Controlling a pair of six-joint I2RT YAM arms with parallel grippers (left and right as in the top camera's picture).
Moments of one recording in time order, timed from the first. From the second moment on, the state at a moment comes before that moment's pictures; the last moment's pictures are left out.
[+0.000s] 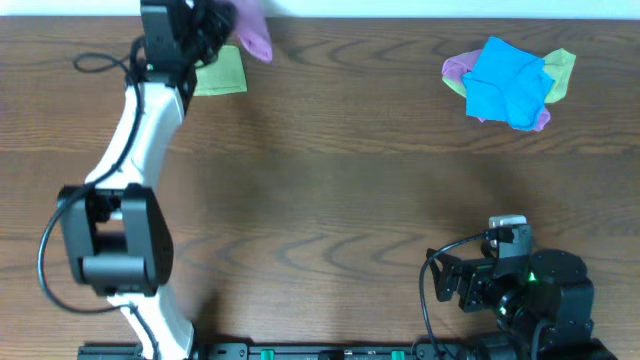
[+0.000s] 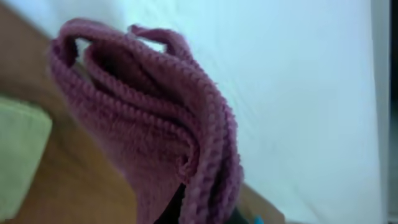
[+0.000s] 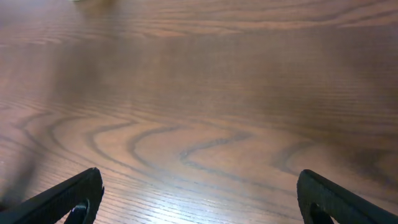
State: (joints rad) left arm -0.03 1.99 1.64 -0.05 0.33 -0.95; right arm 0.14 0.43 0.73 -1.04 -0.24 0.22
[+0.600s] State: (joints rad) left arm 0.12 2.30 1.81 -0.13 0.43 -0.93; right arm 0.14 0.43 0.73 -1.04 -0.24 0.22
